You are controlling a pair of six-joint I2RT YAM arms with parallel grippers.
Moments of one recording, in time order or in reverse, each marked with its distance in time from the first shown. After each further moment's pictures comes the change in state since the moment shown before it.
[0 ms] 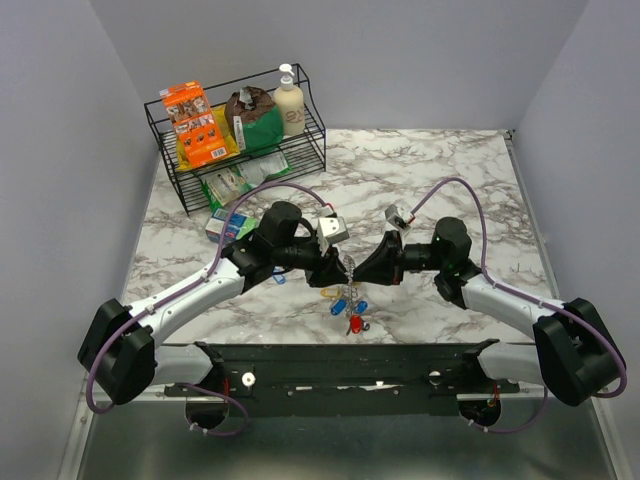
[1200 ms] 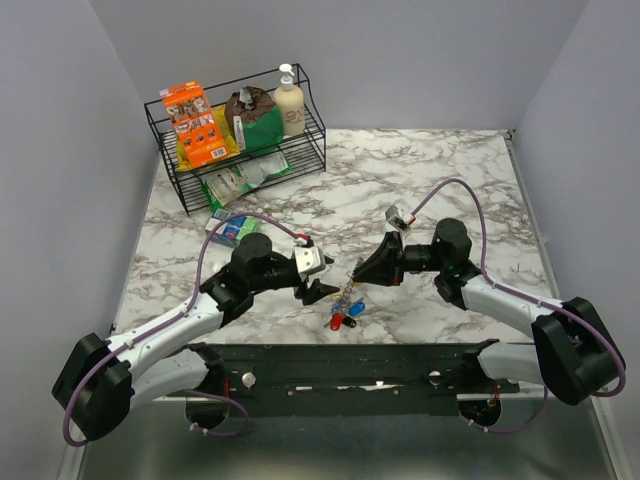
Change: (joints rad) left arm 0.001 -0.243 -0.337 0.370 -0.092 0.152; right arm 0.000 0.006 -0.013 0.026 0.000 0.002
